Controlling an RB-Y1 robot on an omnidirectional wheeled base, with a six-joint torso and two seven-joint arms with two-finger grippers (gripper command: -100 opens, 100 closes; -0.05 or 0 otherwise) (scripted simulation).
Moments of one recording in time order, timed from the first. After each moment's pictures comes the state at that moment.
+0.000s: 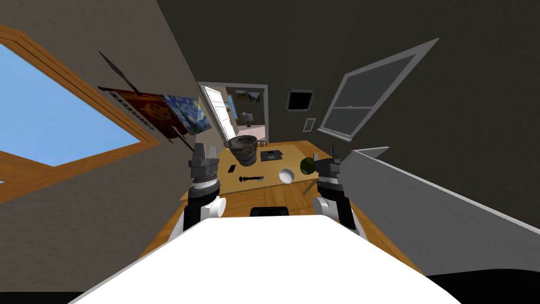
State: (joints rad) left arm 0.49 0.03 0.01 -2.32 -0.08 -0.61 -0.15; right arm 0.51 -0.03 -0.06 -2.28 -0.11 -0.37 -0.12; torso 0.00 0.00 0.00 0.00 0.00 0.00
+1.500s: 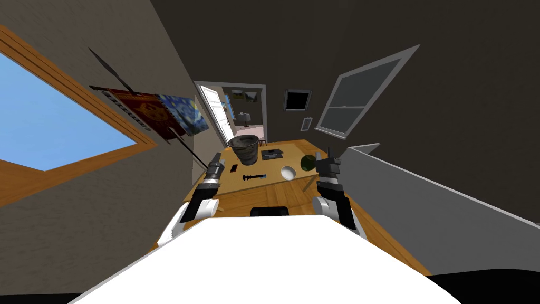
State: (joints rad) left arm 0.45 0.23 0.10 -2.11 -0.02 -0.26 -0.04; right arm 0.51 -0.03 -0.06 -2.28 -0.11 -0.37 -0.12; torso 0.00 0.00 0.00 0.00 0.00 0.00
